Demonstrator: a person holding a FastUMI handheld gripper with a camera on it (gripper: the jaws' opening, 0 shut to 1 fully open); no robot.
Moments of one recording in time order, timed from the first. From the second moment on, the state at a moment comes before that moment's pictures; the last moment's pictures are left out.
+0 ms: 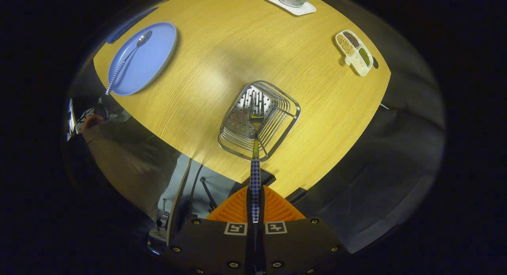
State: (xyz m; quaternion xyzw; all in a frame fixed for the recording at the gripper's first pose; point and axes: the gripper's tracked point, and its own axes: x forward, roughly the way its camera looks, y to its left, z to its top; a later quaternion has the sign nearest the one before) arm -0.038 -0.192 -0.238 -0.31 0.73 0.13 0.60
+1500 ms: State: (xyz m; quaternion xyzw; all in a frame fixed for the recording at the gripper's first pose) arm -0.027 -0.138 -0.178 -0.15 0.63 0.09 0.76
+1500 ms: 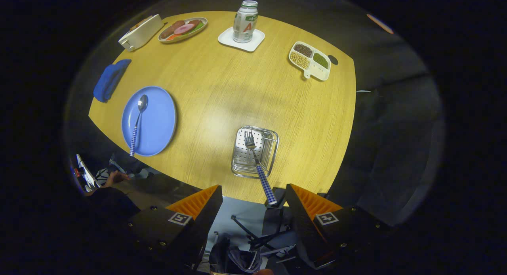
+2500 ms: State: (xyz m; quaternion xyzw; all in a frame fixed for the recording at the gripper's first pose) arm -0.057 0.052 -0.211 -0.12 0.59 0.17 0.78
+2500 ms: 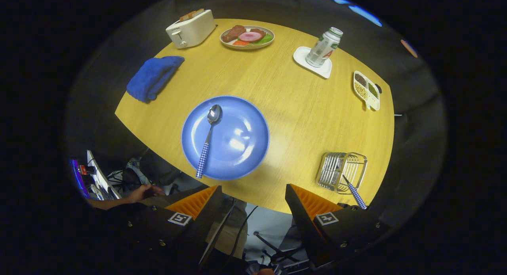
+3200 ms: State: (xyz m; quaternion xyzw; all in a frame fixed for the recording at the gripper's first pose) arm -0.051 0.123 -0.276 -0.10 0.64 0.18 0.74
